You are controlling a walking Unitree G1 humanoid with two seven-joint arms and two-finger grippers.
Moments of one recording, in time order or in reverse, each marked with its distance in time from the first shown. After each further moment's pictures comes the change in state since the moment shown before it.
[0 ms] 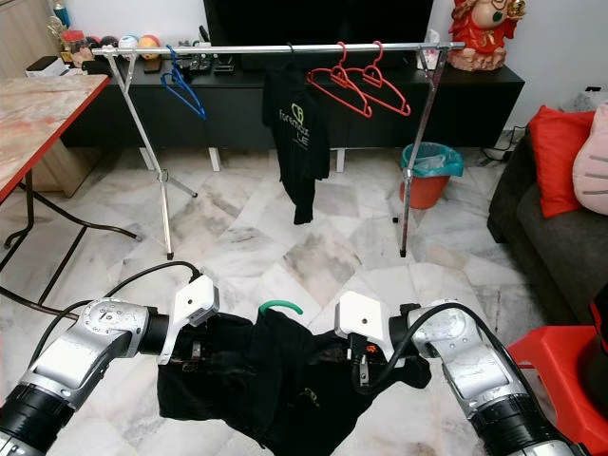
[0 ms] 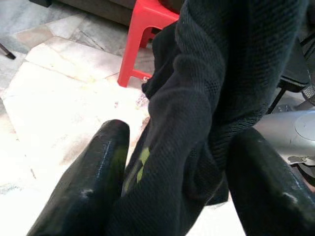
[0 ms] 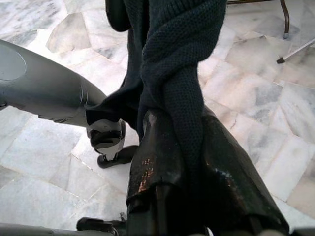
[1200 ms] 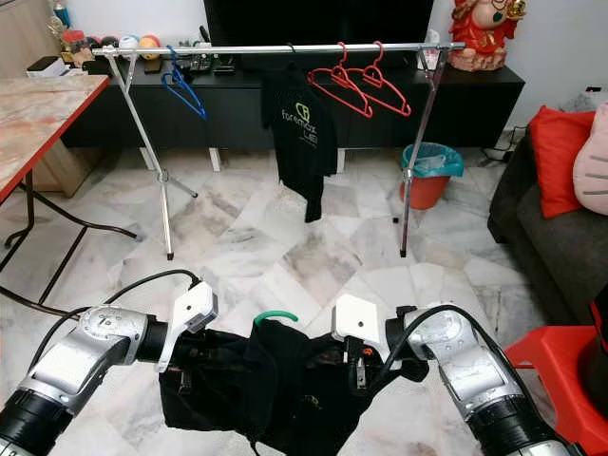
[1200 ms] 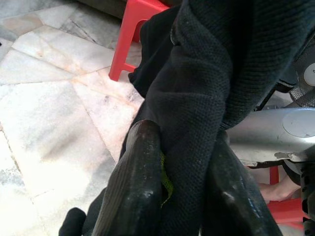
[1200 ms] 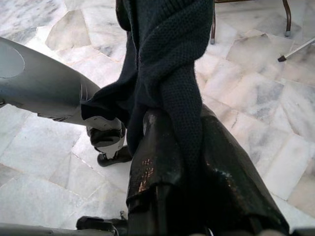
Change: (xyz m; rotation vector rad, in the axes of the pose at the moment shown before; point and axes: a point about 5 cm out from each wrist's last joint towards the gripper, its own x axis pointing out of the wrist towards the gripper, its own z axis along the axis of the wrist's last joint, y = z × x) left arm 0.000 -0.005 -0.008 -0.053 0.013 -0.023; right arm 0.003 0.001 -0.002 0.000 0.011 -0.003
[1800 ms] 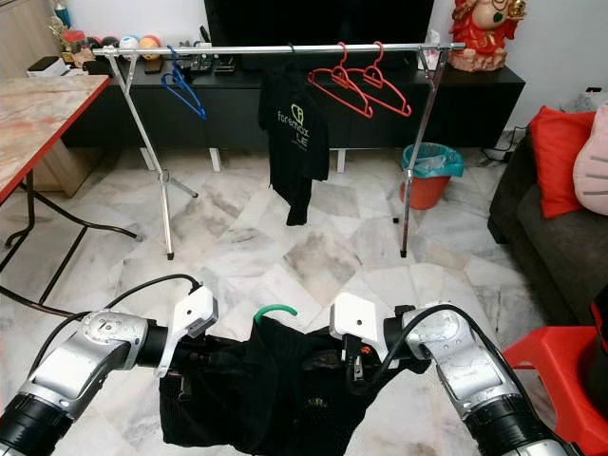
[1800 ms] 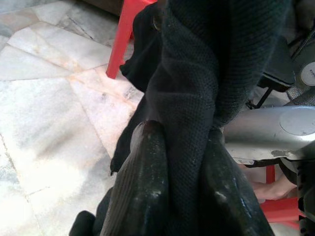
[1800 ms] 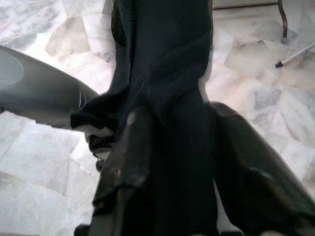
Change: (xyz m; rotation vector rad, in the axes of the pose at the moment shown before) left arm 0.002 -0.002 -0.005 -0.015 0.004 -0.006; right arm 0.002 -0.001 0.001 0.001 -0.021 -0.006
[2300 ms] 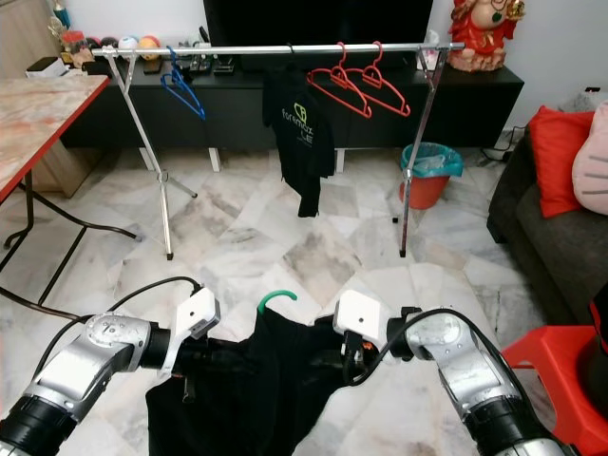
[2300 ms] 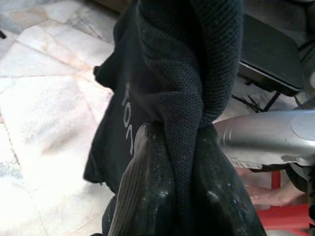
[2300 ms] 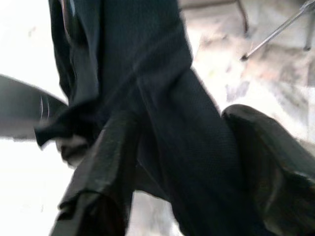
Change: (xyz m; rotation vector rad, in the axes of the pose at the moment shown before) left arm 0.003 0.004 -0.006 -0.024 -0.006 0.048; right arm -0.001 -0.010 -0.011 0.040 -0.012 -0.168
